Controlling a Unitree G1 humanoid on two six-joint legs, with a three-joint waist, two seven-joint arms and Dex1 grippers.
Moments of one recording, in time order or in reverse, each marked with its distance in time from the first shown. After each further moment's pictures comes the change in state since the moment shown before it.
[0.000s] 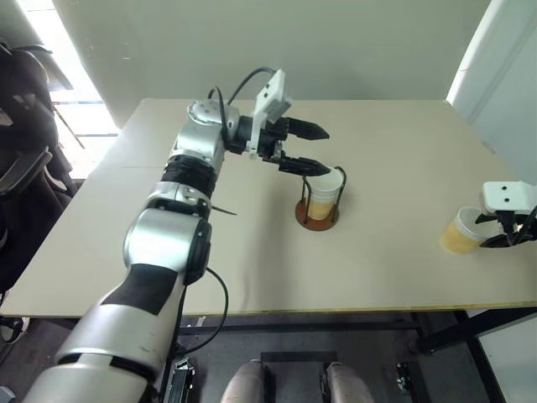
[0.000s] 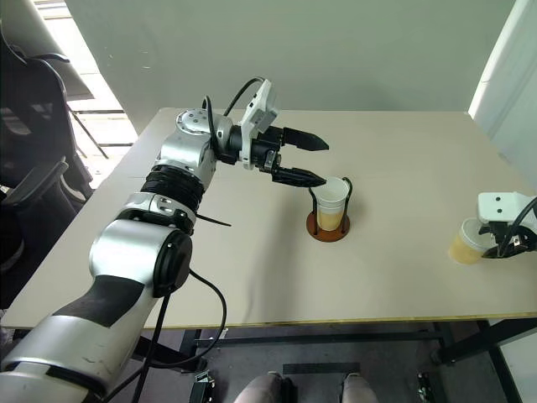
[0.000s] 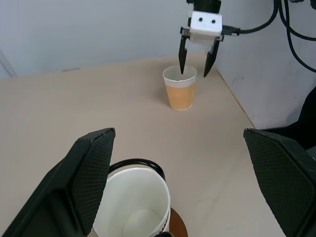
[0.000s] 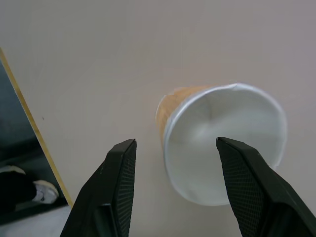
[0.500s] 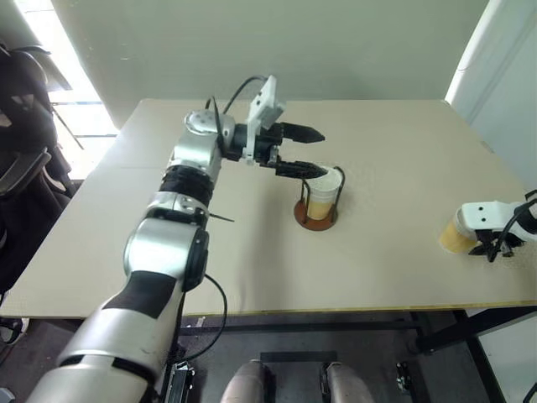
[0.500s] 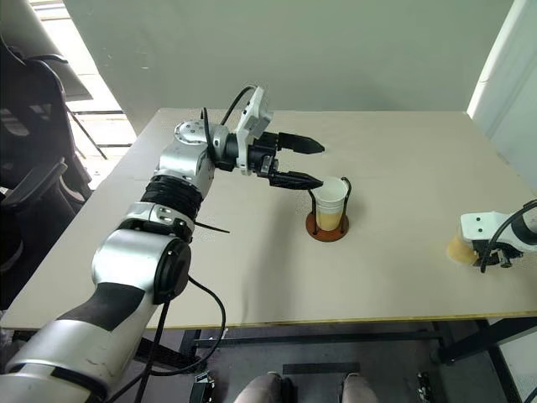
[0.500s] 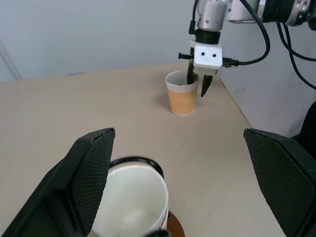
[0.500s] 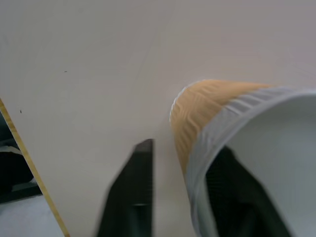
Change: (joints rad) left arm 0.102 0.029 0.019 -0.060 -0.057 0.008 0.012; right arm 0.000 0.086 0.037 0.117 -0.112 -0.106 -0.089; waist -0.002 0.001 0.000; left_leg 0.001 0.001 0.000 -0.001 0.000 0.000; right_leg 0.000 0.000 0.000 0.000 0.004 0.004
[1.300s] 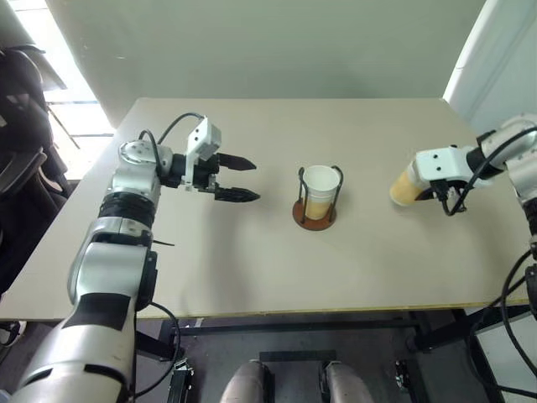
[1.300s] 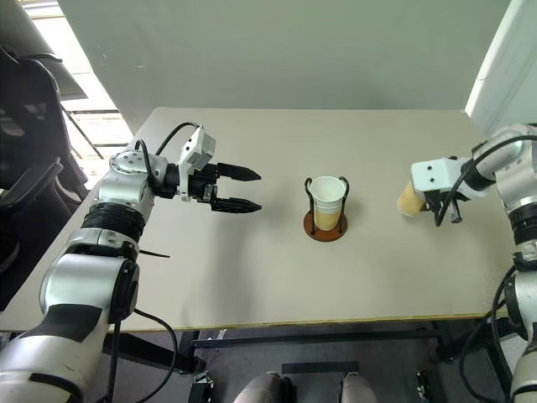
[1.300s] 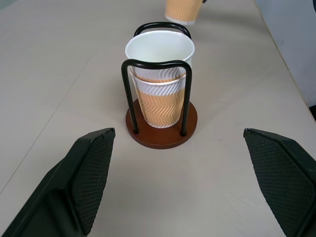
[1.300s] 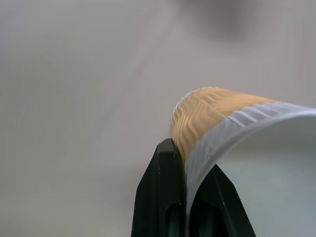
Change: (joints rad) left arm 0.145 0.245 -0.097 0.040 -0.005 -0.091 -0.022; right arm -0.331 0.209 0.021 -0.132 -0.004 0.113 0.111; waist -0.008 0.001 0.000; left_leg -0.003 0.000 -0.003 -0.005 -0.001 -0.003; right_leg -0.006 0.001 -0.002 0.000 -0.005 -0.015
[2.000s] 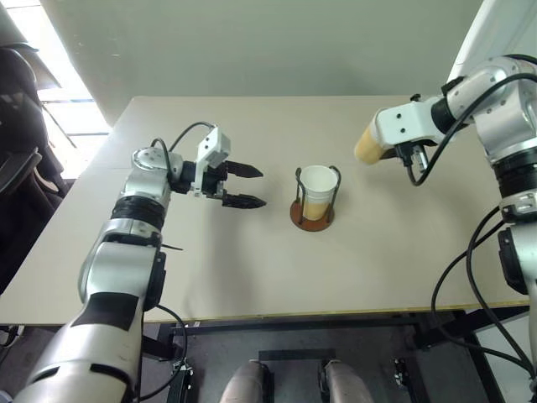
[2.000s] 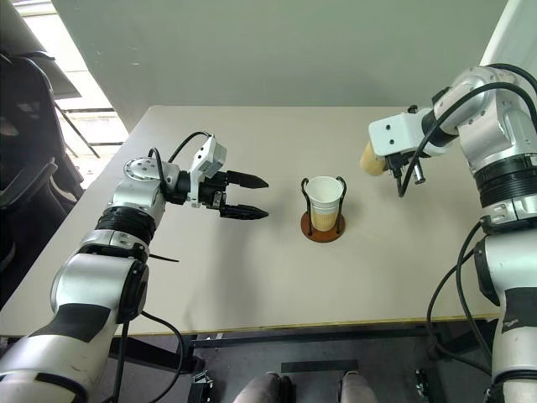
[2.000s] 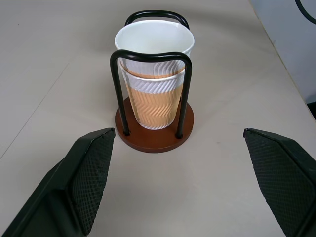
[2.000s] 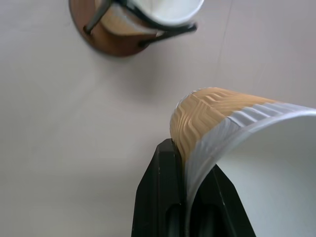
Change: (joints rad) left arm -0.001 -0.043 -0.001 0.046 0.025 -0.025 -0.001; right arm -0.191 0.149 0.033 -0.014 -0.056 -0.005 -0.053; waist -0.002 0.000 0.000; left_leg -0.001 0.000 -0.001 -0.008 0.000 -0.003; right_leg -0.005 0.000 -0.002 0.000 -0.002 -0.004
